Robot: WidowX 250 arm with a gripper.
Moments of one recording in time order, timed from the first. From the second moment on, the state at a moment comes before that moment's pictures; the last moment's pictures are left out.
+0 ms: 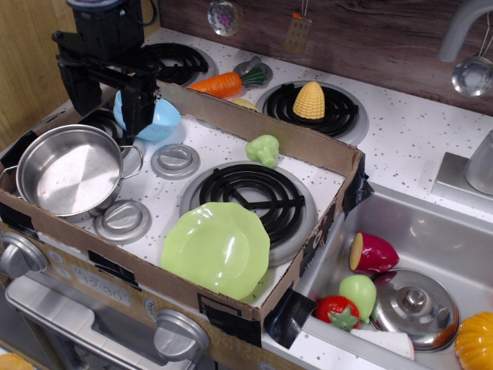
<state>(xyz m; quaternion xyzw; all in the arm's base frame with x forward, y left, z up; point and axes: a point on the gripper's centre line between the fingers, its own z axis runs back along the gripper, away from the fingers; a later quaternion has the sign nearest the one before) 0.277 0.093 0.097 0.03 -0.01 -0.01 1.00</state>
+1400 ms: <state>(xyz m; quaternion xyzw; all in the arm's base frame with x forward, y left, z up) 0.362 0.008 0.028 -0.02 -0.04 -0.02 1.00</state>
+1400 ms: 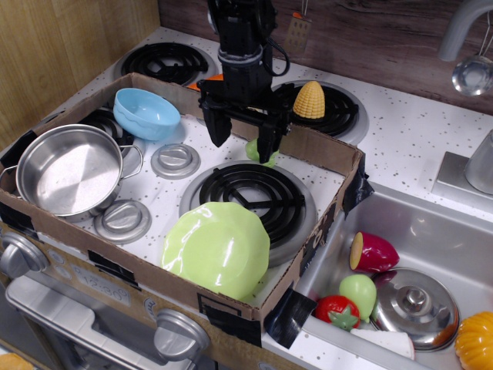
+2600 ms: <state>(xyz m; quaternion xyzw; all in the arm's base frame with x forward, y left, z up) 0.383 -0.021 0.009 -0.07 -0.07 -0.06 0.99</state>
